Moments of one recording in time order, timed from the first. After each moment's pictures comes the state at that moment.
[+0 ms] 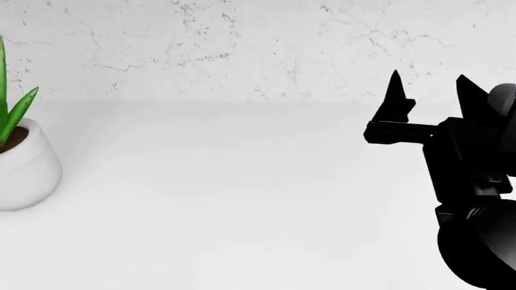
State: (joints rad) left arm -2.35 -0.24 -0.13 -0.56 -1.65 -1.22 -1.27; right arm 0.59 0.66 -0.11 -0.67 0.96 0.65 0.70
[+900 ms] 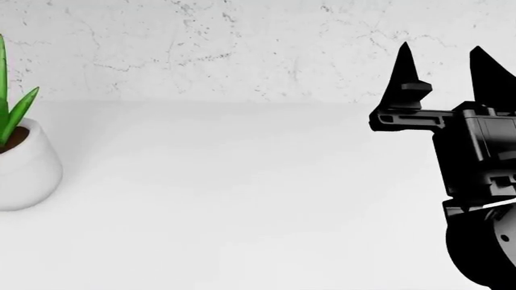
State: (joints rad) left arm -2.36 -0.15 0.12 -0.52 -1.48 -1.17 -1.25; right arm 0.58 0.66 -0.11 -0.70 0.89 0.51 0.61
